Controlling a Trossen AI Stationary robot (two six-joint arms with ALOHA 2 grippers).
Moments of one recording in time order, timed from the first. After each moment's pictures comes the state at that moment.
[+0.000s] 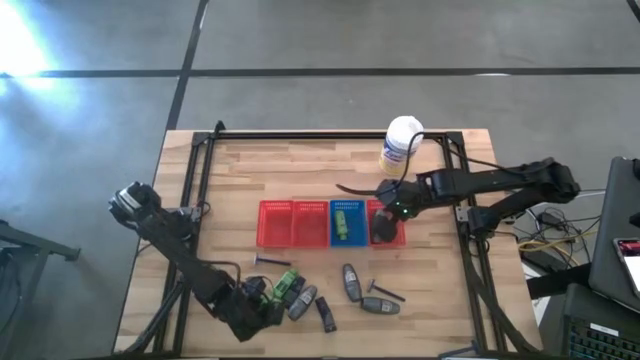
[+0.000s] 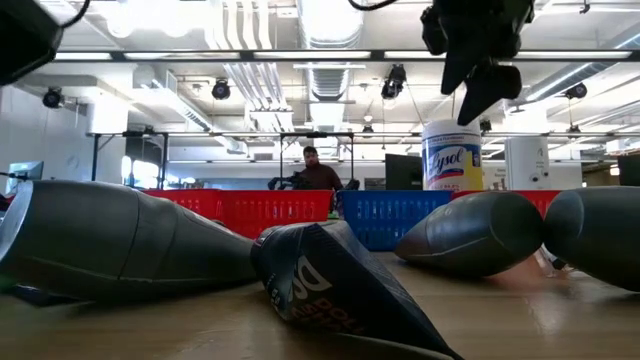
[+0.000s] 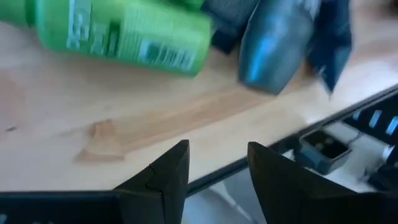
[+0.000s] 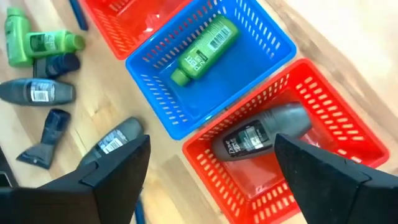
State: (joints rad) left arm -0.79 1.63 1.04 -0.39 -0.16 -2.22; right arm 0.04 1.30 1.08 -0.84 0.02 0.71
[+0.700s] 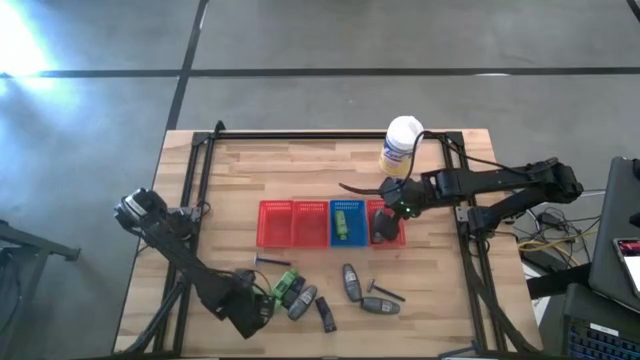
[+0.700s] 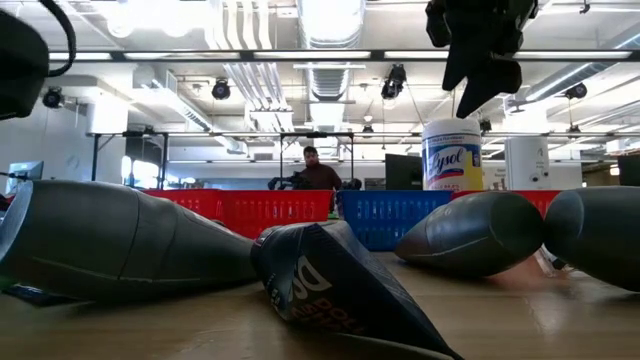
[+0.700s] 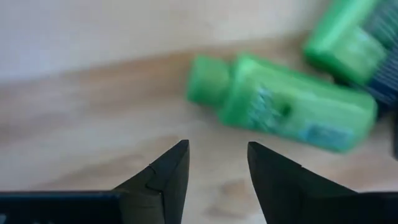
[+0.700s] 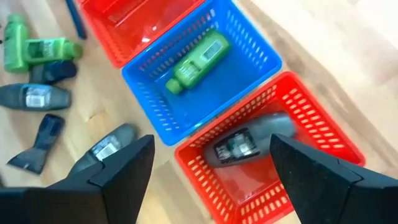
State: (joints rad) left arm -0.79 1.70 1.06 -0.74 -0.05 -2.20; right arm 0.04 1.28 1.08 -0.85 0.08 0.70
